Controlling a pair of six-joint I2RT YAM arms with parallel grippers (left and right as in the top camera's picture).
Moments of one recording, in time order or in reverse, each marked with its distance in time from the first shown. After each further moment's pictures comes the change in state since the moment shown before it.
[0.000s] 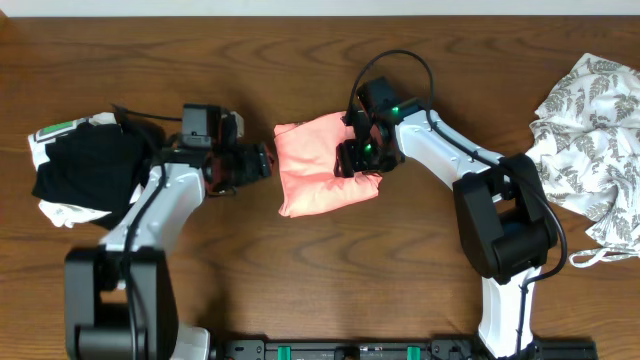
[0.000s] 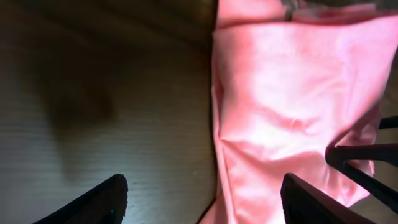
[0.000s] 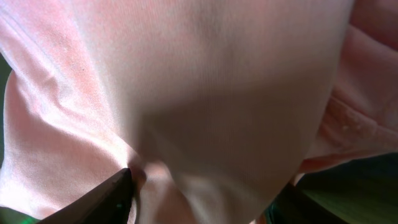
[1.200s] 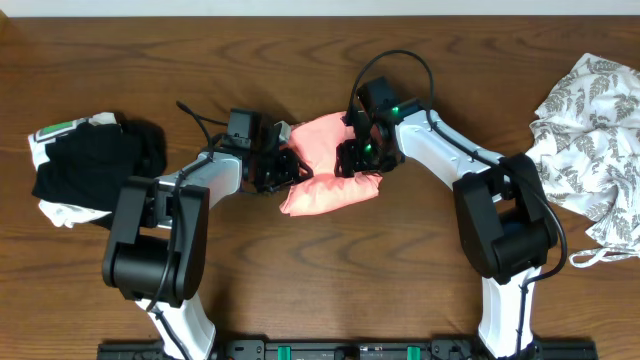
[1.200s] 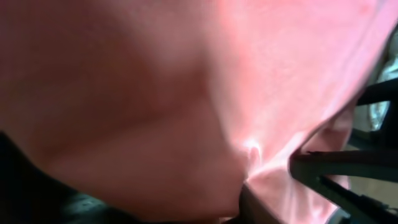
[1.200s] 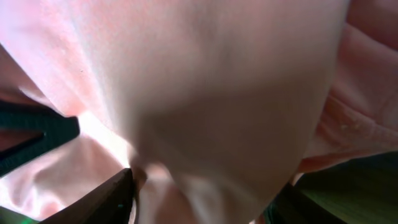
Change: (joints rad) left arm -0.128 0.272 0.021 0.237 0.269 -0.086; right arm 0.000 0.000 0.000 -0.003 0.001 0.000
